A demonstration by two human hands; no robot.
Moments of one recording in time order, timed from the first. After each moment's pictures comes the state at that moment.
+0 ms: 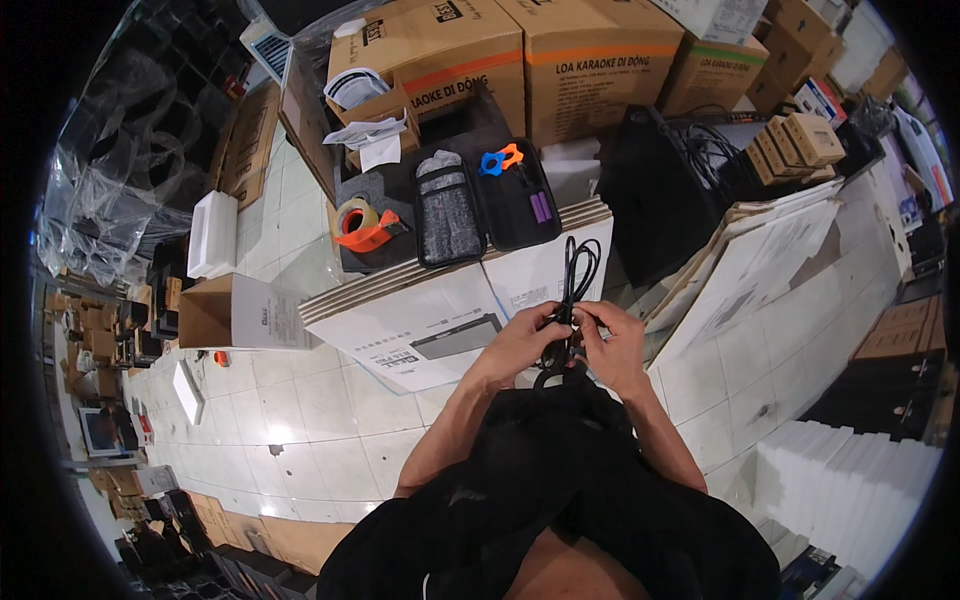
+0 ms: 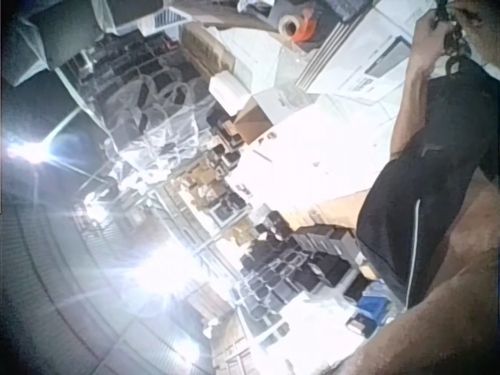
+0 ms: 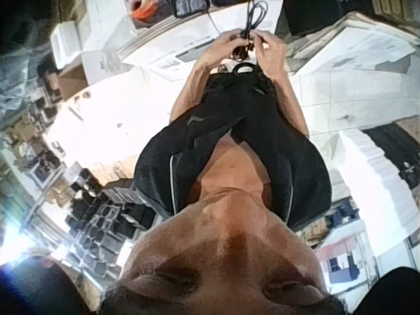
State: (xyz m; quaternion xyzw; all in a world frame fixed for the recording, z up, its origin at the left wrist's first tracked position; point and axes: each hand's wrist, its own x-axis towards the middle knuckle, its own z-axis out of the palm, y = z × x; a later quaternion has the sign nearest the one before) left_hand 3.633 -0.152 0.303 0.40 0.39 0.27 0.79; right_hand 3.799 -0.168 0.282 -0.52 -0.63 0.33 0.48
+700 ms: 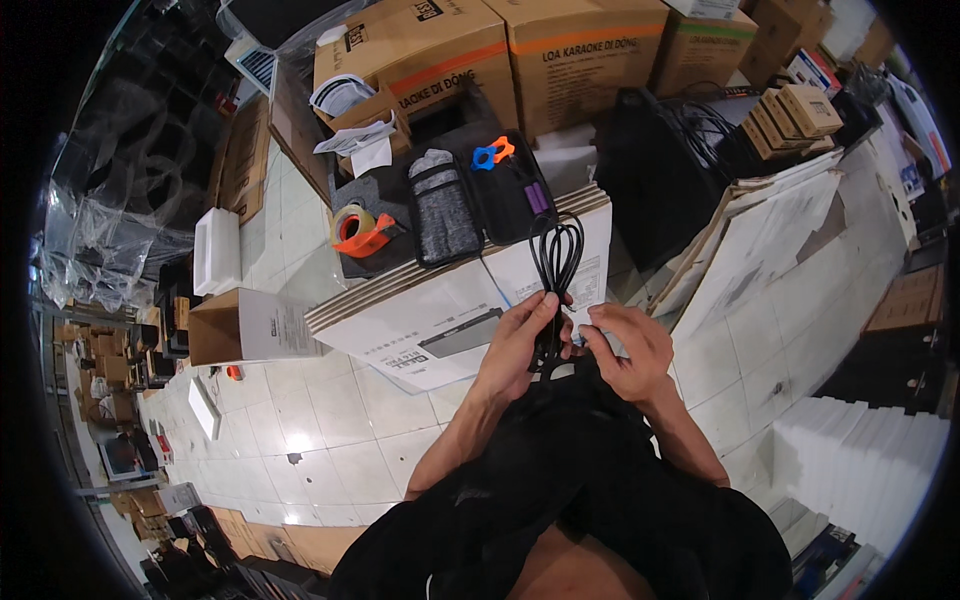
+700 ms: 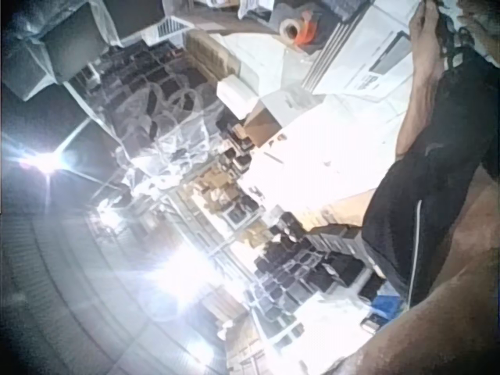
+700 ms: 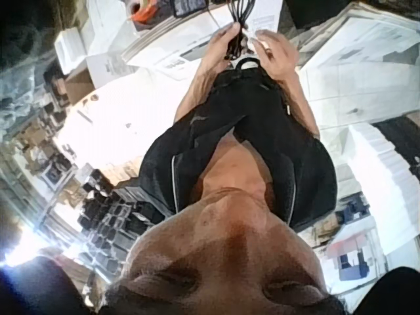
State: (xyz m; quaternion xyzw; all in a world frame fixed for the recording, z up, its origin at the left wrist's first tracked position) left_hand 3.642 -0.166 0.319 0.24 0.34 0.42 0.80; right_hand 3.811 -0.184 0.321 -0.42 -0.74 0.10 0.52
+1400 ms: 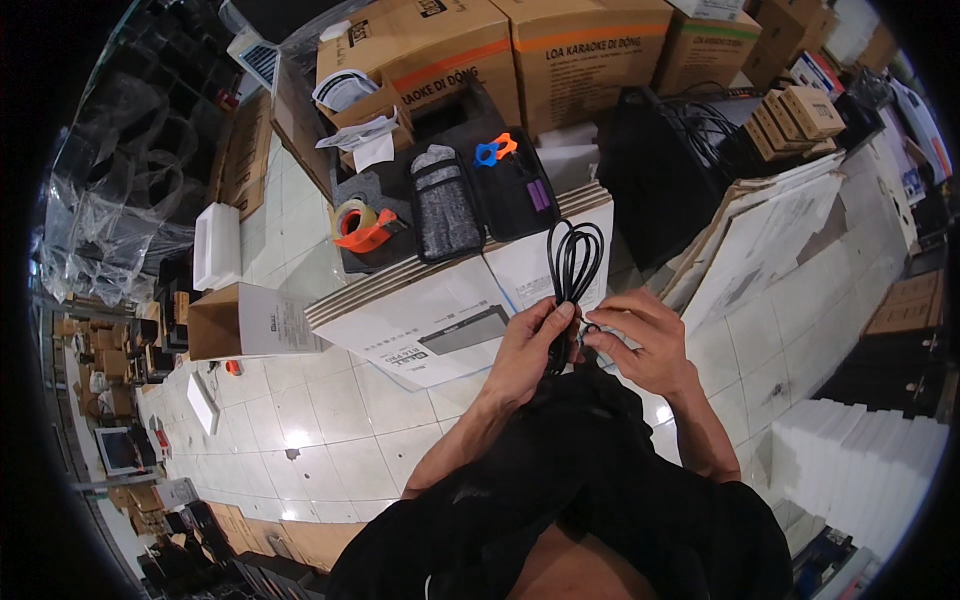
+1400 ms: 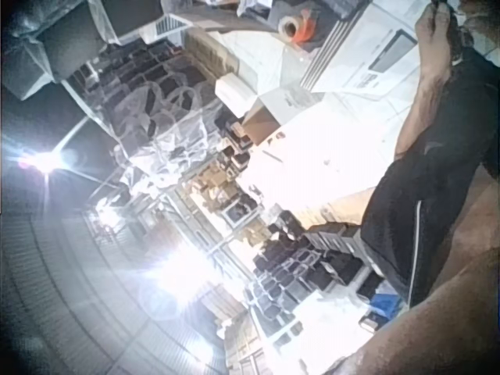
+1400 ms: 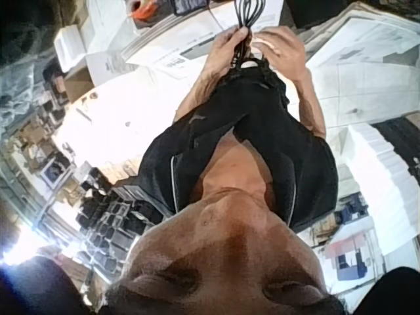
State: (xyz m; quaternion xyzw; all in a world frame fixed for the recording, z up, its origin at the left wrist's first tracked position) left_hand 3.650 -0.178 0.317 0.30 0.38 0.42 0.77; right_hand 3.831 -0.173 0.345 -0.37 -0.79 0.20 0.45
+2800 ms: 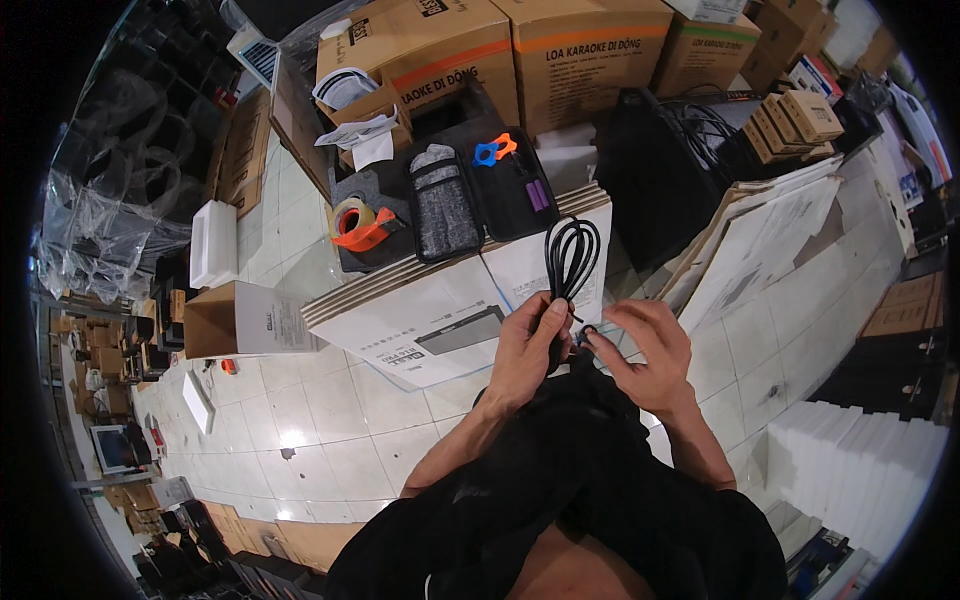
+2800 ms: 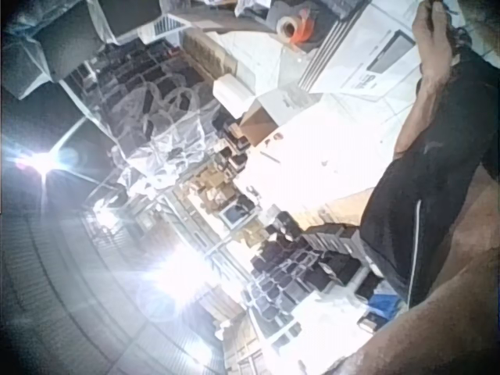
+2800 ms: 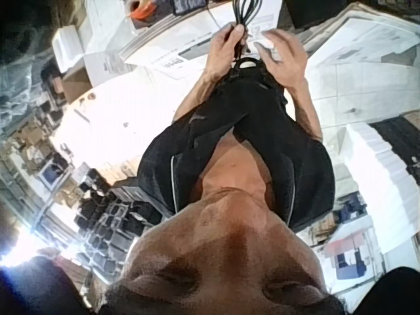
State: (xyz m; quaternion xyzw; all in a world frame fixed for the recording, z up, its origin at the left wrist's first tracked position) left_hand 3.652 -0.181 0.324 0.36 0.42 0.46 0.69; right_hand 3.822 -0.195 0.347 -0.45 -0.76 0.11 0.45
